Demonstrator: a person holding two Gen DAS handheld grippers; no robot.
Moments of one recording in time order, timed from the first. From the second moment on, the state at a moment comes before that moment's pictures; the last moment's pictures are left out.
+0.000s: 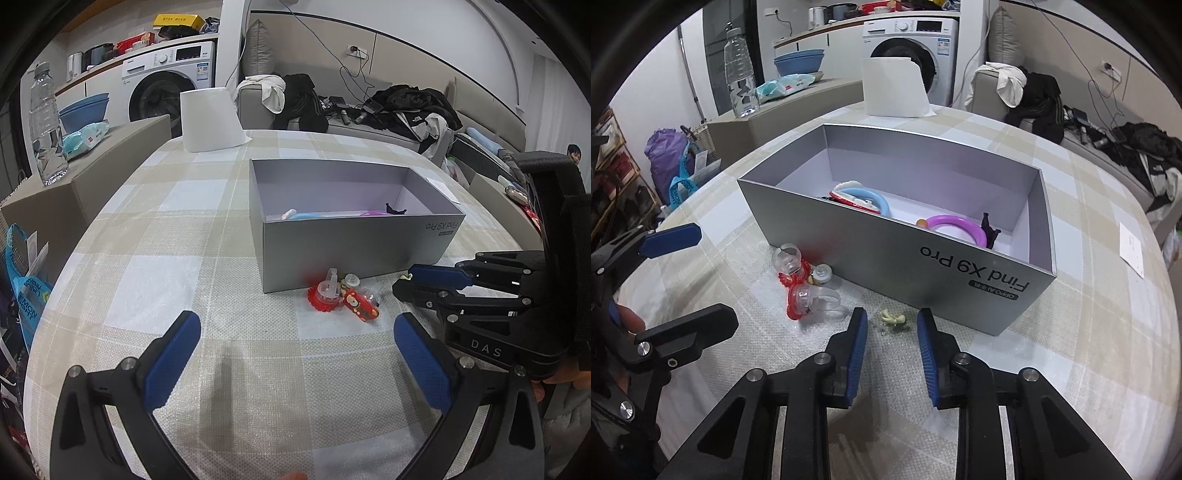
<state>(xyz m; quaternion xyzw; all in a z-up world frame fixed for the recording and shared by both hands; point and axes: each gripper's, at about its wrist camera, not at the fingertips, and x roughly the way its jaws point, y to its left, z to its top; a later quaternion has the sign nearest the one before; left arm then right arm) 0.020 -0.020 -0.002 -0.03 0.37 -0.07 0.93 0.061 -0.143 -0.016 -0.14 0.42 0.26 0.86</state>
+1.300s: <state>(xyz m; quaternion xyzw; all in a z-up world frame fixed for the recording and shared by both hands) 0.050 -0.042 -0.010 0.01 0.42 -0.11 0.90 0.025 -0.196 0.009 -0.06 0.39 0.29 0.87</state>
